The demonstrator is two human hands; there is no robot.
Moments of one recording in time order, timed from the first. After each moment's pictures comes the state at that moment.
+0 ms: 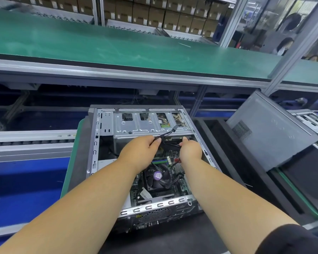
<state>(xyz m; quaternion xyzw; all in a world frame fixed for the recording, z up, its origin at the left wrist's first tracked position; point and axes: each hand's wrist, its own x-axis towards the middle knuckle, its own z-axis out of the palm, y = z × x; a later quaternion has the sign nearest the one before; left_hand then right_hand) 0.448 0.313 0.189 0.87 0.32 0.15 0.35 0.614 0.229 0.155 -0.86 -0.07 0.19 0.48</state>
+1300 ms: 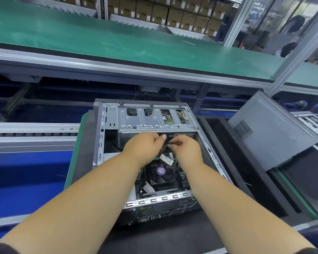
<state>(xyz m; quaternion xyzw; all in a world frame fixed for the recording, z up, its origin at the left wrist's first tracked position) 0.450 0.317 0.183 0.88 0.32 0.15 0.33 0.578 0.216 0.162 -0.85 -0.32 0.12 0.40</state>
